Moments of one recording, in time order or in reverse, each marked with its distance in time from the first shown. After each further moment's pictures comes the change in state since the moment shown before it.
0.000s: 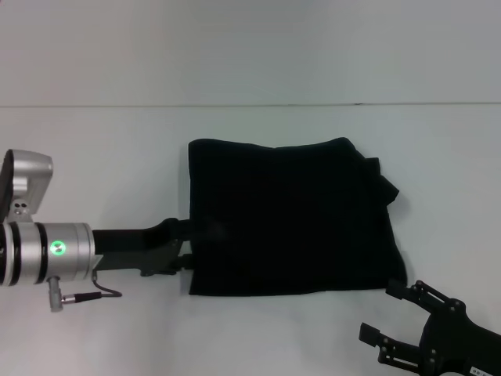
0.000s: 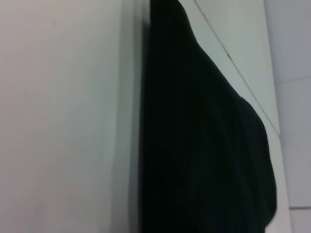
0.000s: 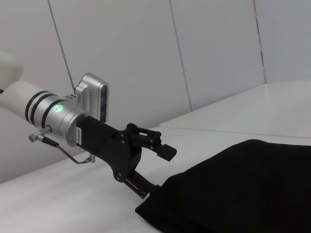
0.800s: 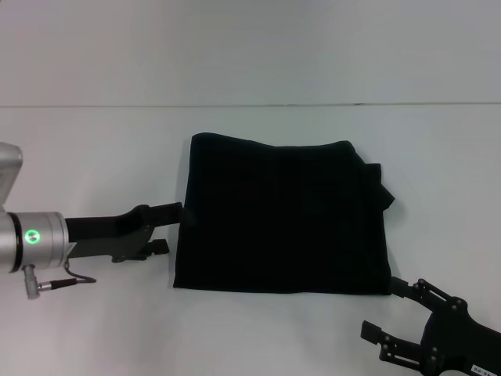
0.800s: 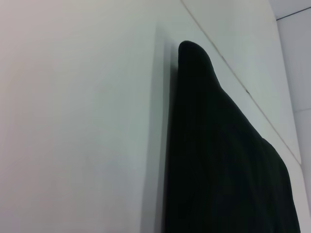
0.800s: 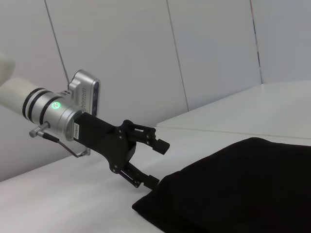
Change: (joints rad) left arm 0.012 0.037 -0.016 0.010 0.002 -0.054 0.000; right arm 0.000 0.000 0.006 -0.003 0.000 0.005 -0.001
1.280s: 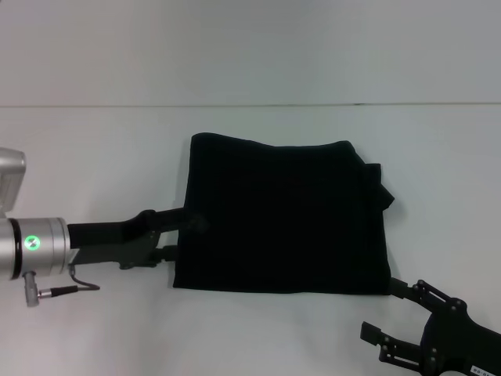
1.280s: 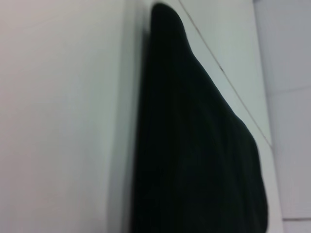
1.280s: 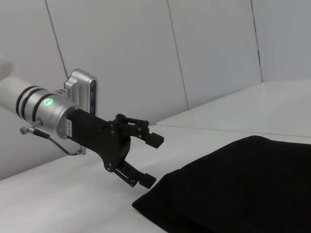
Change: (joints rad) left arm 0.008 -0.004 -0.023 -0.002 -0.004 0.081 0.003; right arm 0.000 0.000 -0.003 0.002 0.000 0.004 -0.001
